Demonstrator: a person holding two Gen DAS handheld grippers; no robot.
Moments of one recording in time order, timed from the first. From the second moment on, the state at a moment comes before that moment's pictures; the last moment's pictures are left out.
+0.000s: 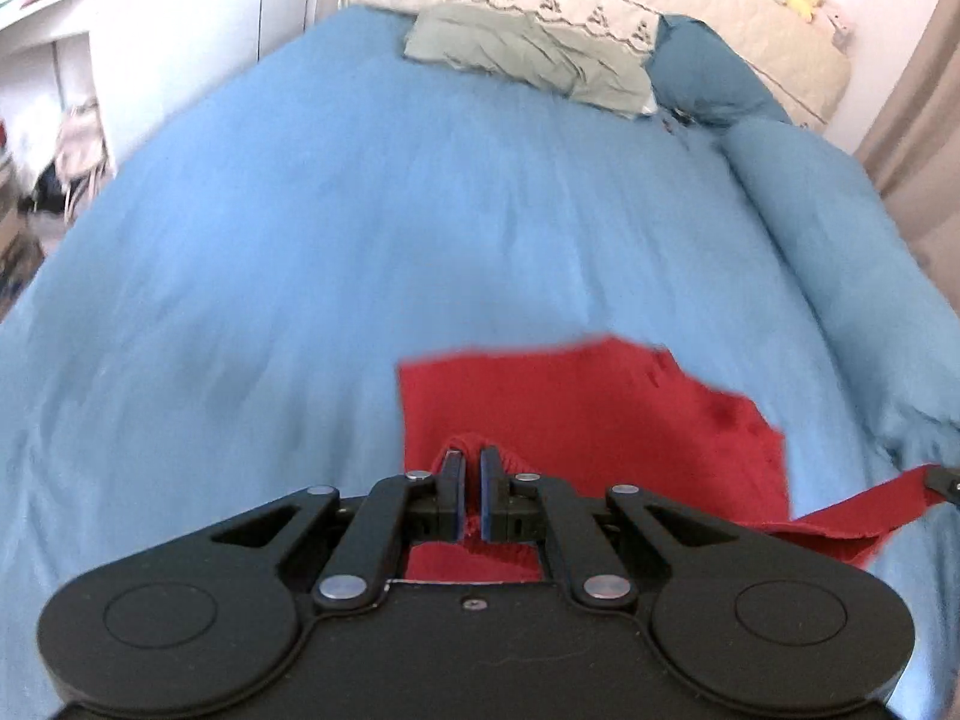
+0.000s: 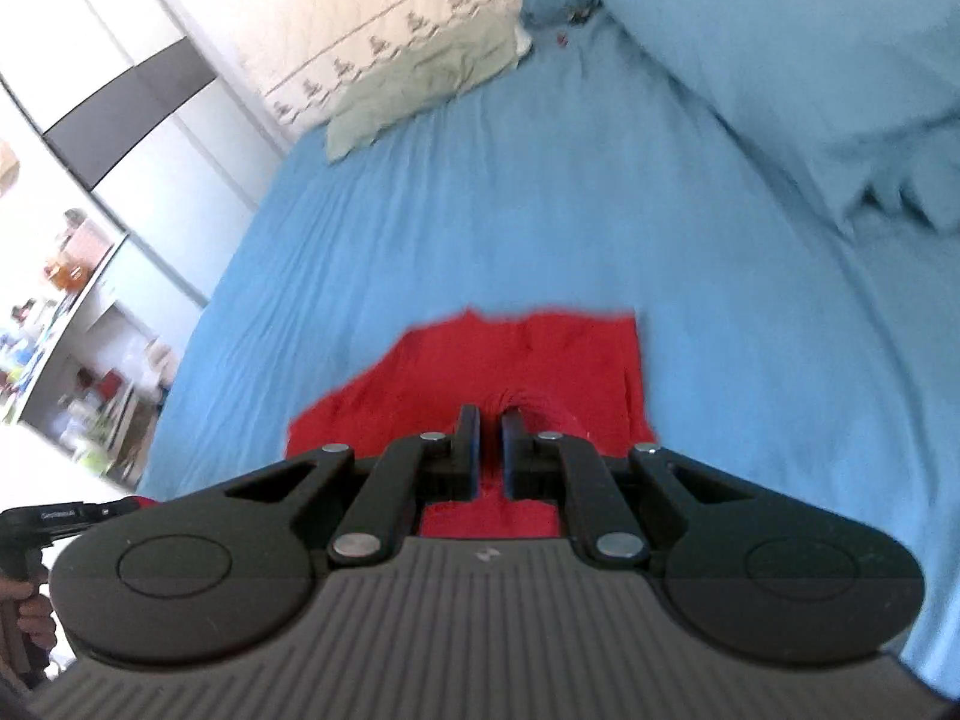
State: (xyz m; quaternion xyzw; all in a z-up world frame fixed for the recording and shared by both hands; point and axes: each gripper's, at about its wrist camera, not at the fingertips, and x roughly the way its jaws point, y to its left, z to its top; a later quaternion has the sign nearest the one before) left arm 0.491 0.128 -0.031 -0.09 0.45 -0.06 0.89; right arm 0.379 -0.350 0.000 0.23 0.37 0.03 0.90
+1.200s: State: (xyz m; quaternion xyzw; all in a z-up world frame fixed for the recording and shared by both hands) left arm 0.511 0.051 -0.146 -0.07 0.40 0.04 0.91; right arm 0.529 -0.333 -0.142 0.14 0.37 0.07 0.92
